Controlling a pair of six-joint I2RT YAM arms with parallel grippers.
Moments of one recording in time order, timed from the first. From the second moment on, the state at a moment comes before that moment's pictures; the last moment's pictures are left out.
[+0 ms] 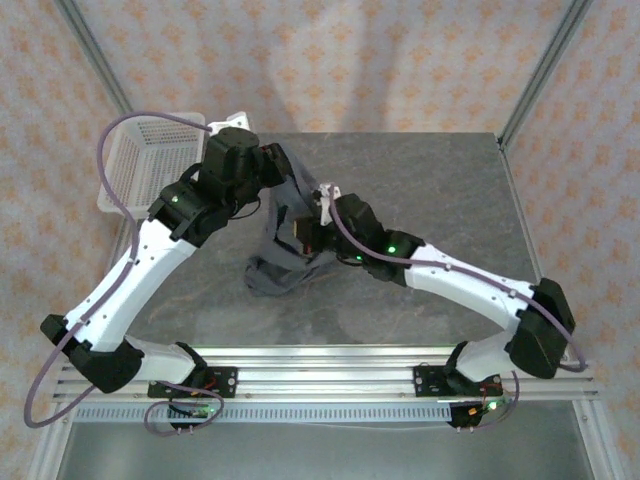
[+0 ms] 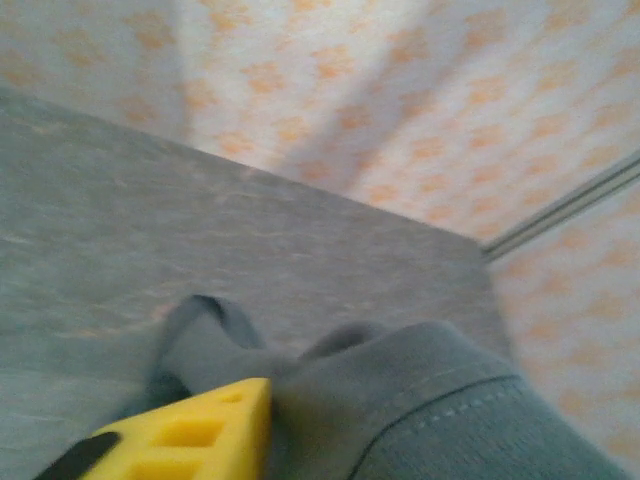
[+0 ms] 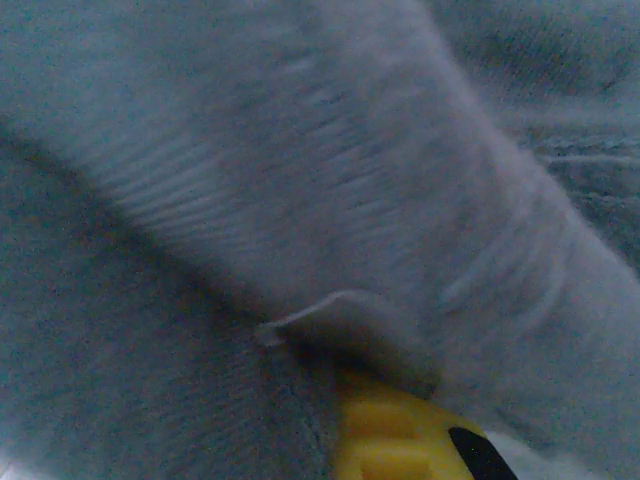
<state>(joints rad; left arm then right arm) -0.57 1.35 1.63 -0.75 -0.31 -0.73 0.90 1.37 1.11 -0.16 -0.04 0.60</state>
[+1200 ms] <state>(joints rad) -0.46 1.31 0.86 -0.38 0.20 -0.62 0.63 1.27 1.02 0.02 -0.41 0.88</state>
